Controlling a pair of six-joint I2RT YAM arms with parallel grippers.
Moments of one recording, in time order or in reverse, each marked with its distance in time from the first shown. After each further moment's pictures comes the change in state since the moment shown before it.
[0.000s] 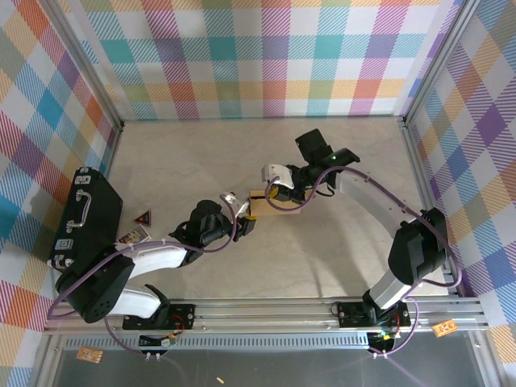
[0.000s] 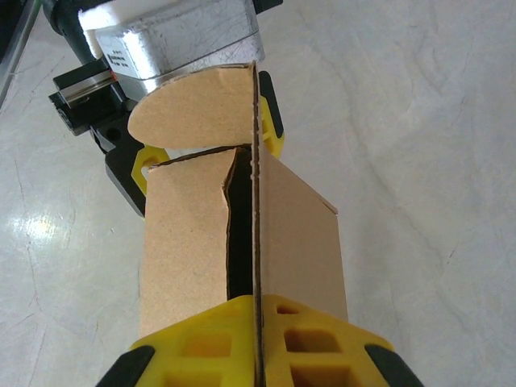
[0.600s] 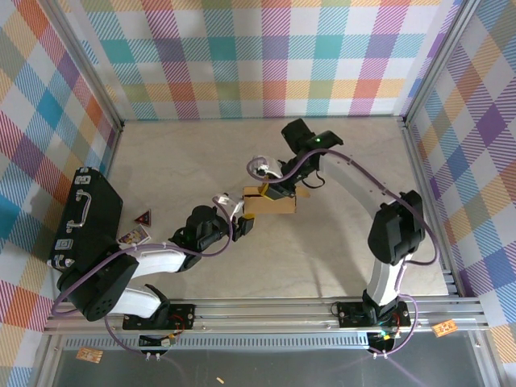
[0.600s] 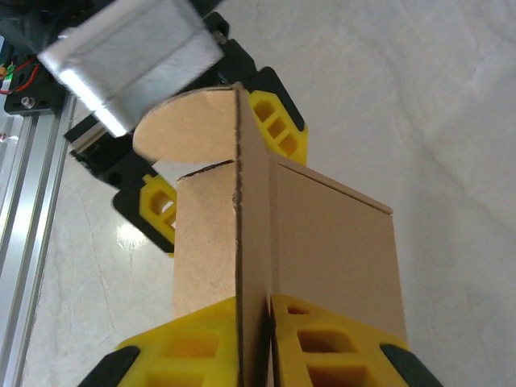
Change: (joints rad) left arm 0.000 0.006 -0.080 0.182 -0.053 -0.069; right arm 0.023 0.220 0.296 -0.263 -0.043 0.130
